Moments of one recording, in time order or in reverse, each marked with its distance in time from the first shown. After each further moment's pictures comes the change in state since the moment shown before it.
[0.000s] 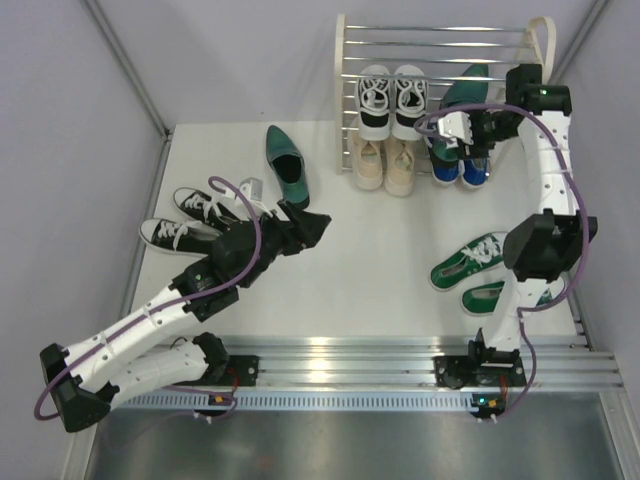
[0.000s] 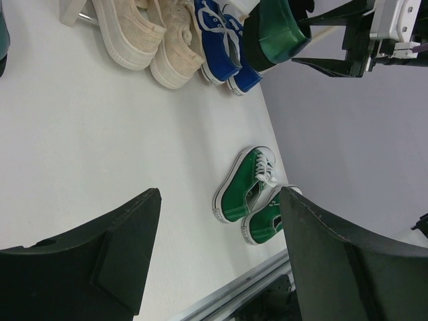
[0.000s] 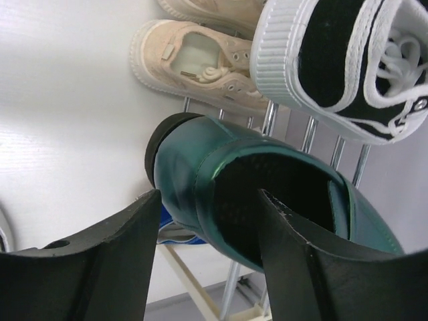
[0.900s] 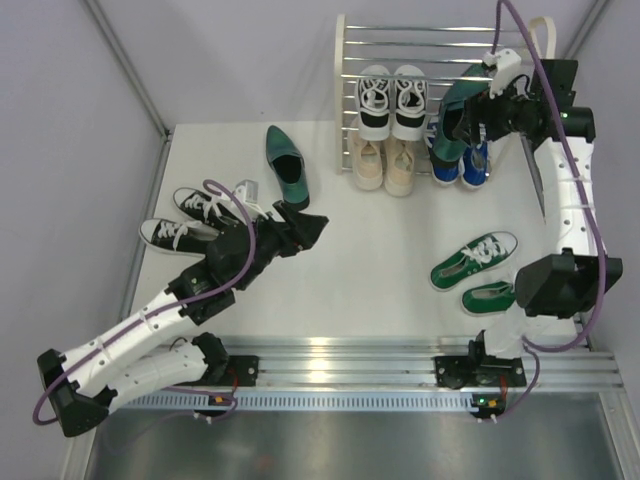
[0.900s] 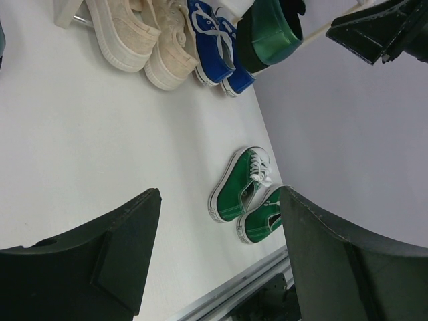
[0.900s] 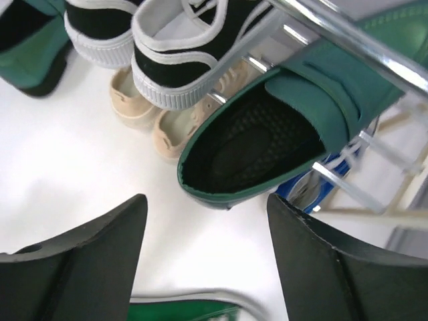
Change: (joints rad) left arm 0.011 -0.035 -0.025 0.016 0.018 -0.002; right arm -0.019 -0.285 -0.258 0.496 0.113 1.371
